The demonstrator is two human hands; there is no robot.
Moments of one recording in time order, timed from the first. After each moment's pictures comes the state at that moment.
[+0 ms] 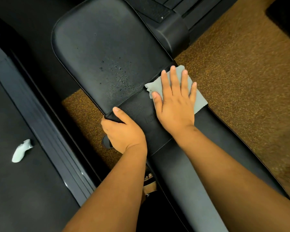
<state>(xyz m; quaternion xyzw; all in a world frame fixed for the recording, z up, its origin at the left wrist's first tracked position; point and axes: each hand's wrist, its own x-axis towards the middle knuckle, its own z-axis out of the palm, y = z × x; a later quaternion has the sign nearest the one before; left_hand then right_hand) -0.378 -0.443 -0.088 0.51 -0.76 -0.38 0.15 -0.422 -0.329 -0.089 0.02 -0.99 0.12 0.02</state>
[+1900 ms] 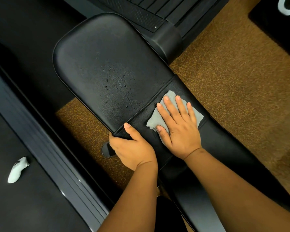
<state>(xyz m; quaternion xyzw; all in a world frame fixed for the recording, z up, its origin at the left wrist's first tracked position) -0.378 -0.444 -0.085 0.49 -0.76 -0.40 0.13 -0.393 -0.322 -0.096 0.13 -0.98 0.14 0.04</state>
